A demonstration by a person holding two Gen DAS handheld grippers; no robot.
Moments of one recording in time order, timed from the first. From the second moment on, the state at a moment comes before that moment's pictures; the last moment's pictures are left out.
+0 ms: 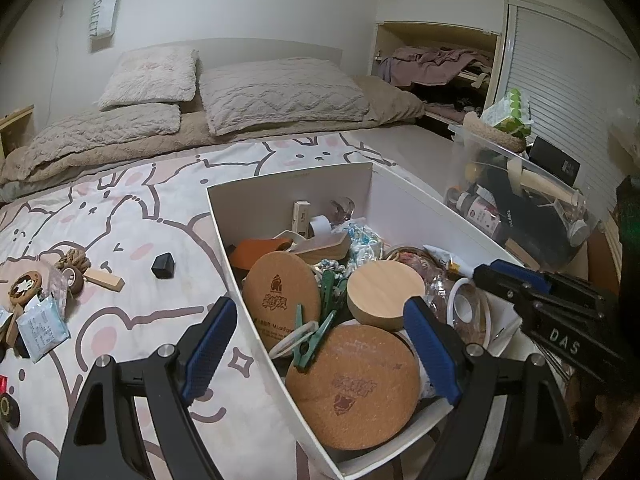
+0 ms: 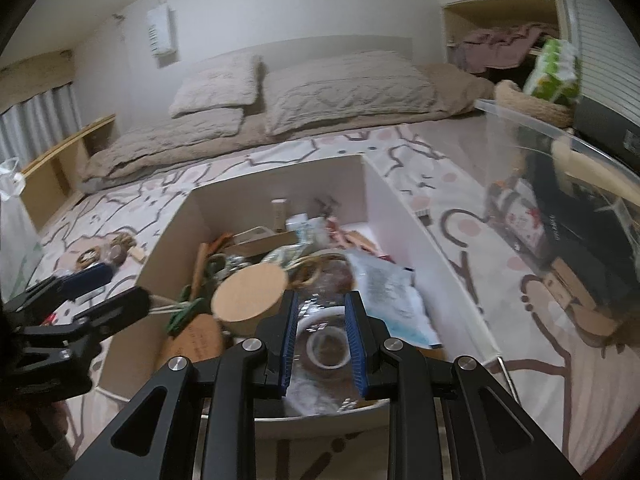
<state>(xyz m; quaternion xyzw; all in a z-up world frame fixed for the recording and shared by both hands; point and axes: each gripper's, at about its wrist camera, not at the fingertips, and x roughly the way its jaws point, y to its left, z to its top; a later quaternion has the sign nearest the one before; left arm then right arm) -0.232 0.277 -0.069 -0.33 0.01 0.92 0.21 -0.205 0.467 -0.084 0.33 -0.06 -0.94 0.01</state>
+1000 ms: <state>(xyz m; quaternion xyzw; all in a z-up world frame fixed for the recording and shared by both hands) -0.240 0.260 -0.074 -0.34 0.00 0.93 0.17 -0.205 0.469 -0.081 0.32 -0.05 -0.95 -0.03</state>
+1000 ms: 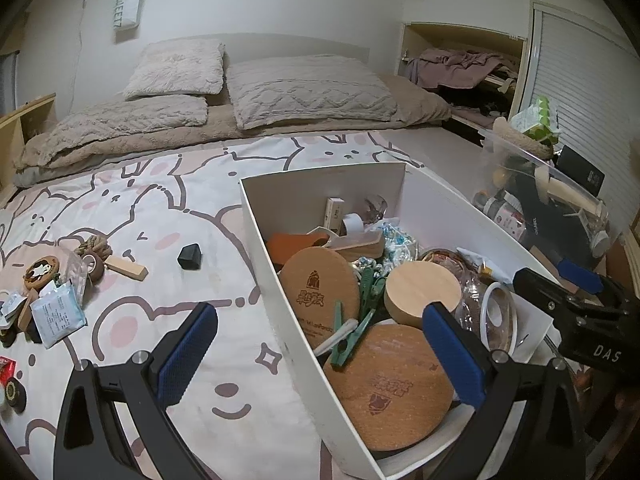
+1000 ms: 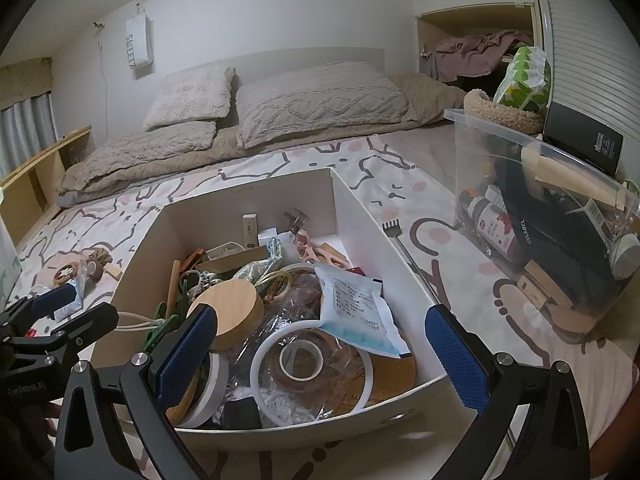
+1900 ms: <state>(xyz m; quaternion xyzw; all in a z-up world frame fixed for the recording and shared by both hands) -0.240 0.214 -0.068 -0.32 0.00 0.94 0.13 -0.212 0.439 -0.072 0.29 -0.05 -0.96 -0.01</state>
